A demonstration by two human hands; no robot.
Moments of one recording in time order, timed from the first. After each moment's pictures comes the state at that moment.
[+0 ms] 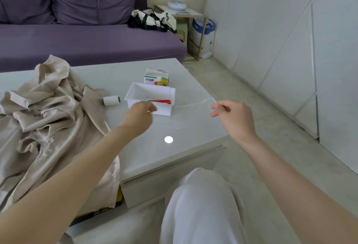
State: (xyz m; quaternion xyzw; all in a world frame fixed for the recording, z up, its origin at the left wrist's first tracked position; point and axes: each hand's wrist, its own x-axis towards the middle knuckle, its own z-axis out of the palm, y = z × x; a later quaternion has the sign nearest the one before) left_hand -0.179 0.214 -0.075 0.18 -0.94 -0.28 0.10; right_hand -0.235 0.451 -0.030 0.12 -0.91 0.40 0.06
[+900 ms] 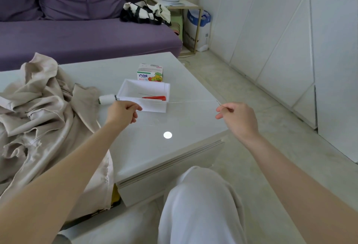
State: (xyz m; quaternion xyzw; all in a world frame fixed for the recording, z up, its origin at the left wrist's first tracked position) left_hand -0.189 0.189 -0.099 0.27 -0.83 -0.48 0.14; right_hand -0.254 0.473 -0.054 0.07 -0.92 0.37 0.03
